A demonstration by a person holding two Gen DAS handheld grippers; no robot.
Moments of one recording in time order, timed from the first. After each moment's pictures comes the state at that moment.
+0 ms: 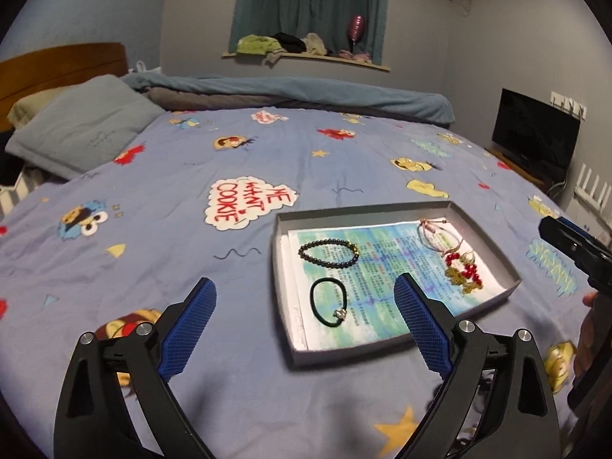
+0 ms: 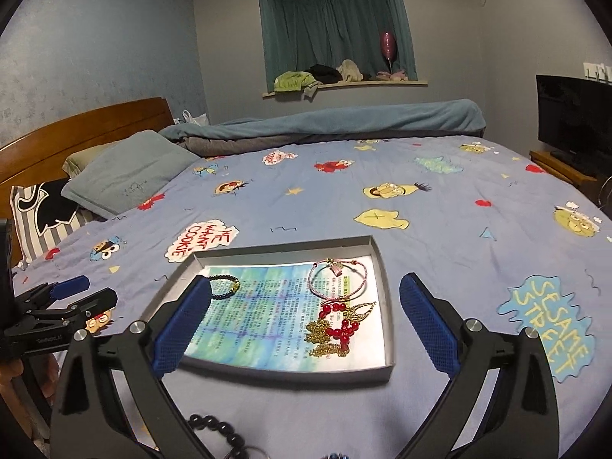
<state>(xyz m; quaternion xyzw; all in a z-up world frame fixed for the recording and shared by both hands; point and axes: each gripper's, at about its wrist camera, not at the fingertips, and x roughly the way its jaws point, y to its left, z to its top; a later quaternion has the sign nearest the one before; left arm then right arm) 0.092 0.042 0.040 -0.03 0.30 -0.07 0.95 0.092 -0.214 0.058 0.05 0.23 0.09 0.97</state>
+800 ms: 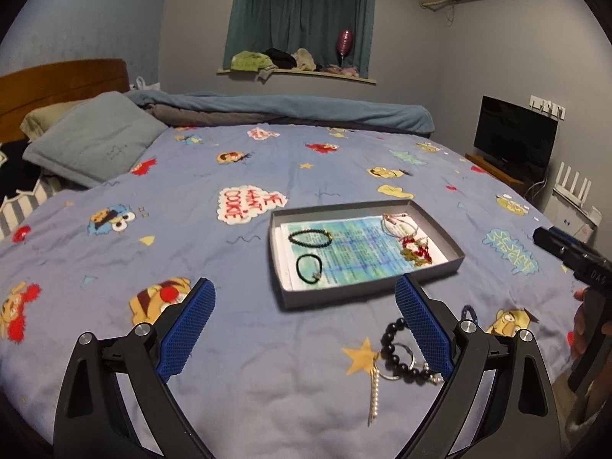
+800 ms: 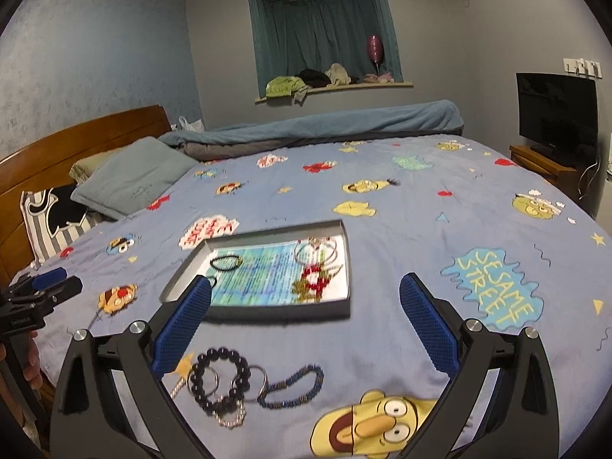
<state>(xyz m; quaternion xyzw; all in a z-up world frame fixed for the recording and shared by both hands) -0.016 0.047 0.077 -0.02 0.28 -0.09 0.96 -0.008 -0.247 0.080 0.06 0.24 0.08 0.97</state>
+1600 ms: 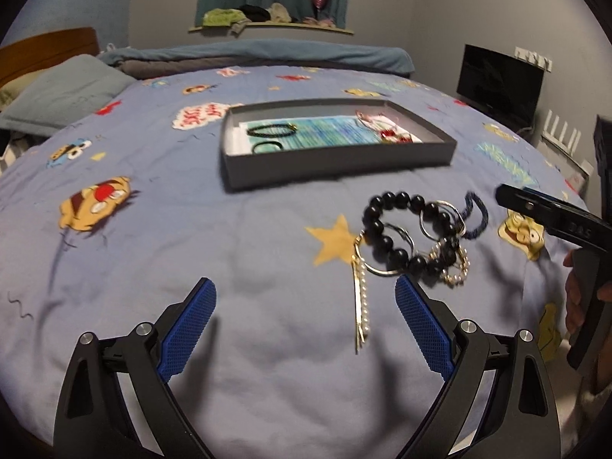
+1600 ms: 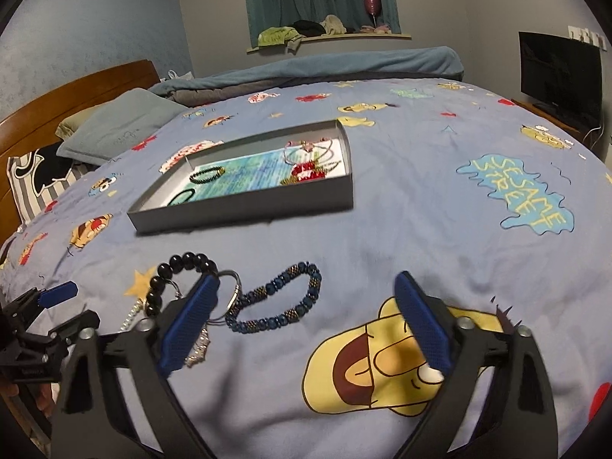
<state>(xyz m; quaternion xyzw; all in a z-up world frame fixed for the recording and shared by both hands) -0.034 0.010 -0.040 0.00 0.35 -0.13 0.93 -0.002 -0.234 -0.026 0.06 0.32 0.07 0.94</state>
